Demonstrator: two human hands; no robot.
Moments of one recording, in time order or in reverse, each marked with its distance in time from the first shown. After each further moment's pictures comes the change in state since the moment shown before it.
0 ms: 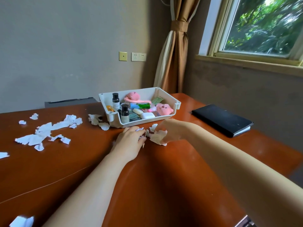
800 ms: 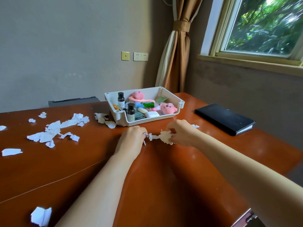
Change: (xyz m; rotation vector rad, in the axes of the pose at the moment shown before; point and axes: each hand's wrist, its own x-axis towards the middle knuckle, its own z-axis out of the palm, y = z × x) left_hand -0.021 0.013 -0.023 0.007 0.140 0.033; right_hand -0.006 0.005 0.029 0.102 0.244 0.035
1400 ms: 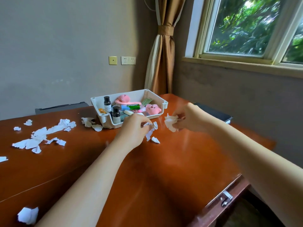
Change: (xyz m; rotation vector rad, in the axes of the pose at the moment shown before) left_hand -0.007 0.067 -0.044 -0.266 0.000 0.051; right_hand -0.059 0.021 -0.066 0.177 0.164 0.030
